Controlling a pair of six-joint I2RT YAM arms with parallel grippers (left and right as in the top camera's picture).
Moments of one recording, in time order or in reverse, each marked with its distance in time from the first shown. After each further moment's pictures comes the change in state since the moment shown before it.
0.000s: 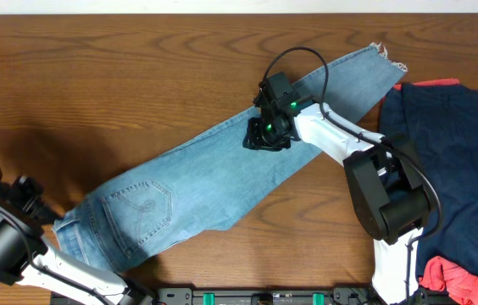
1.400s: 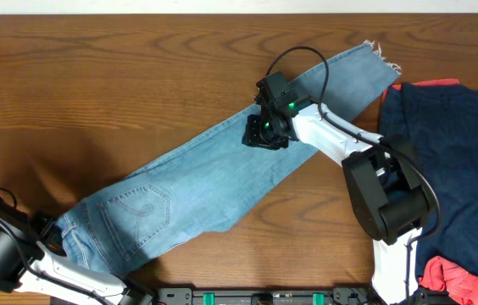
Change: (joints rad) left arm 0.059 -0.027 -0.283 0.335 -0.138 -0.197; right arm 0.008 0.002 0.005 0.034 0.046 0.079
